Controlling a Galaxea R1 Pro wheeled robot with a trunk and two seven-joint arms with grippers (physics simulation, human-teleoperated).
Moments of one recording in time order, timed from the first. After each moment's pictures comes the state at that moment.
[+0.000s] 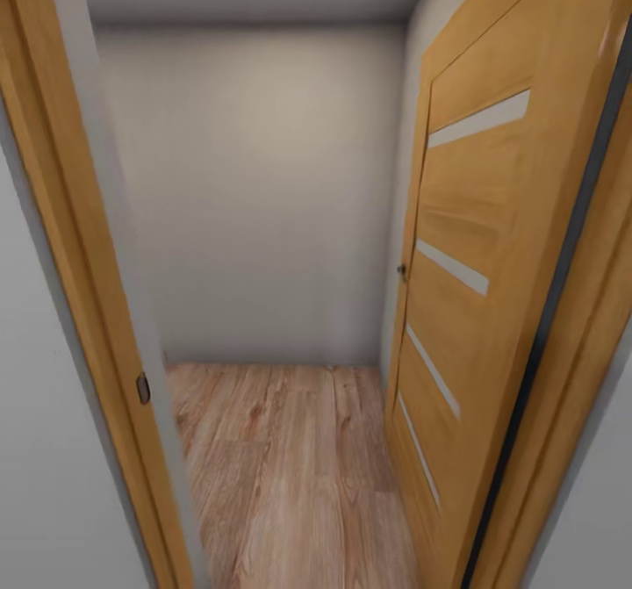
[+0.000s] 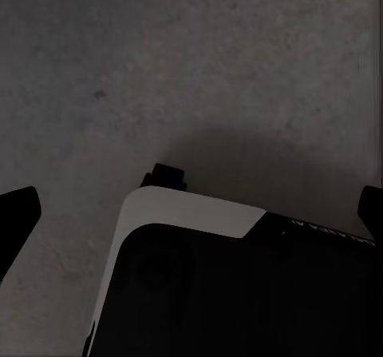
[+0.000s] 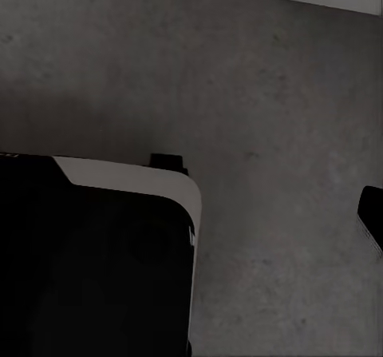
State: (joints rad) left arm -0.24 0.01 -0.22 0.00 0.50 0.02 0.05; right arm -0.12 -0.01 0.14 0.03 -0.03 -0.18 -0.09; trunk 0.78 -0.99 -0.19
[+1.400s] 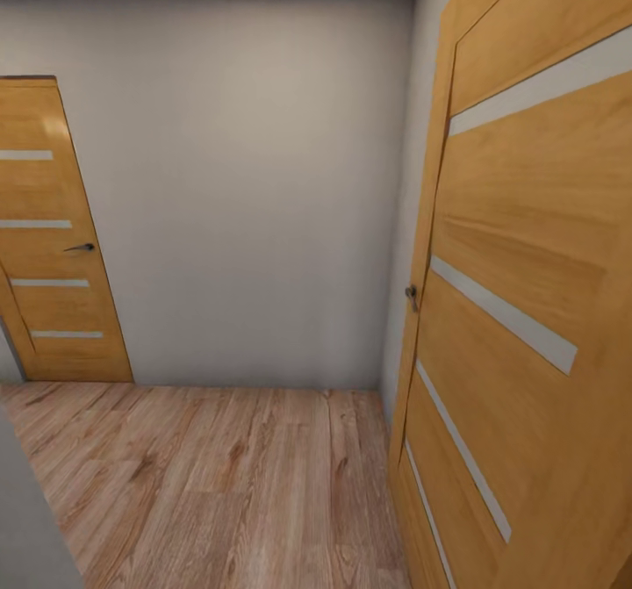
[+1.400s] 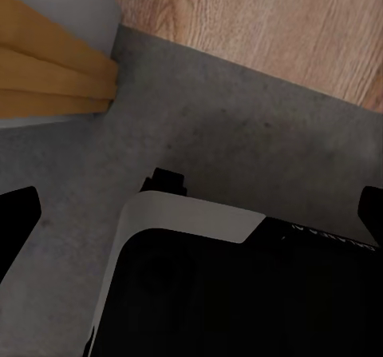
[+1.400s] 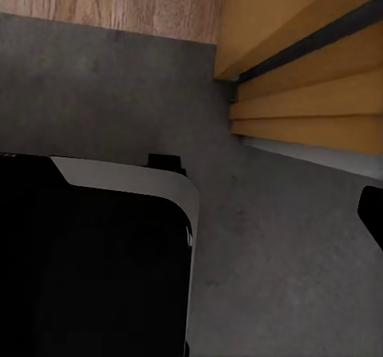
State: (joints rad) left arm -0.24 0.01 -0.22 0.00 0.50 0.01 0.05; right arm -0.12 -0.01 0.14 0.03 -0.02 -0.18 -0.08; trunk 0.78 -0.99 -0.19
